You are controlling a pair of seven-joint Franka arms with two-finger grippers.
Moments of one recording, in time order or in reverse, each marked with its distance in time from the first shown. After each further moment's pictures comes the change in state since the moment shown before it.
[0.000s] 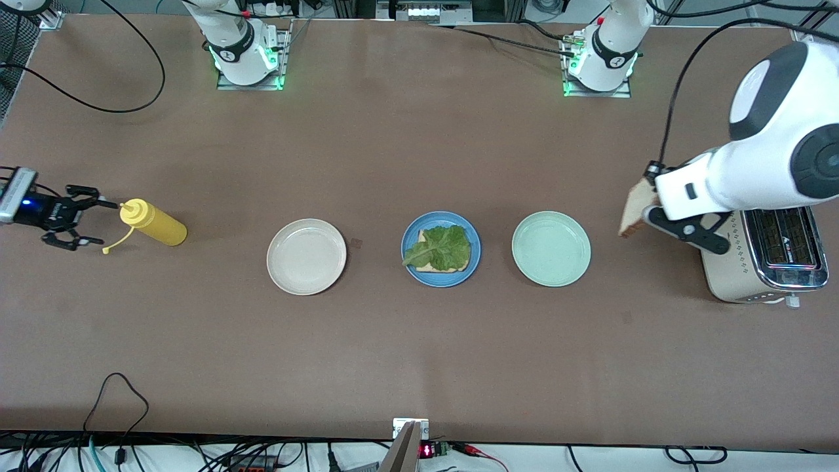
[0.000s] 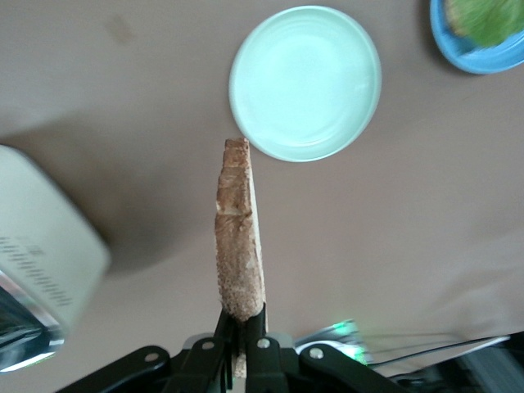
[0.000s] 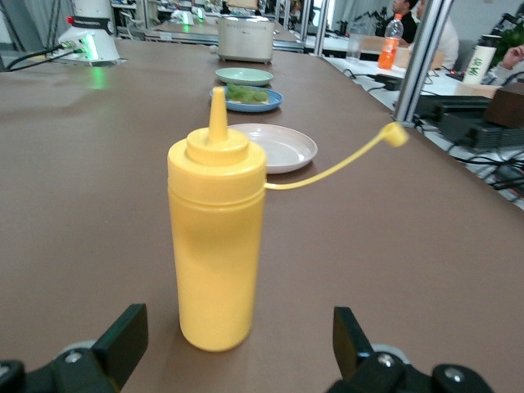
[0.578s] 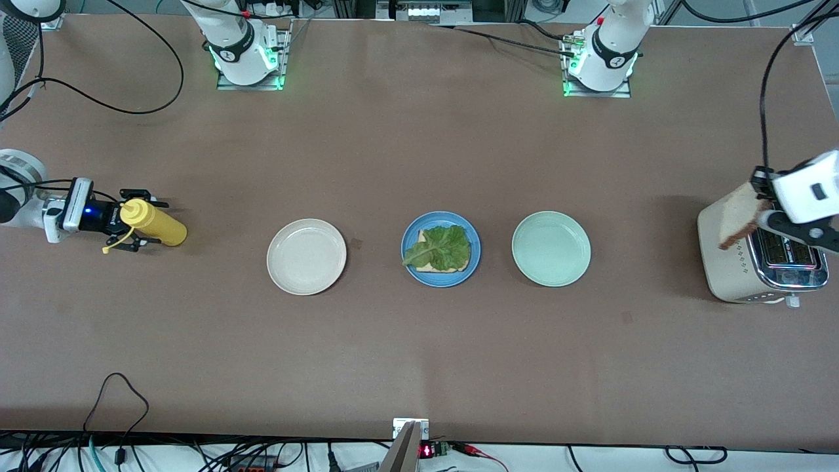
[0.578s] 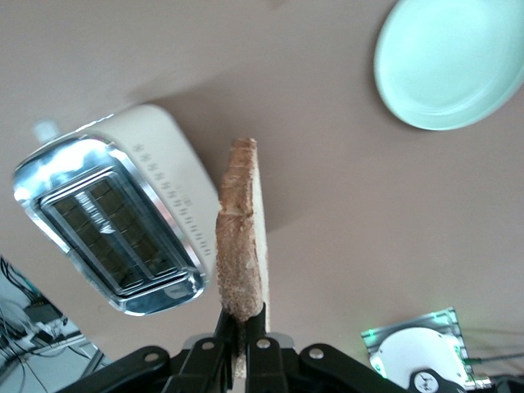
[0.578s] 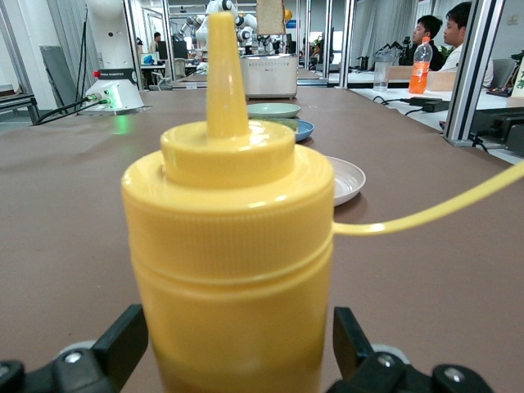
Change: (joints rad) left arm 0.164 -0.070 0.028 0.005 0.191 0.012 0.270; right arm 0.112 0.011 0.007 -0.213 0.080 0.053 -0.053
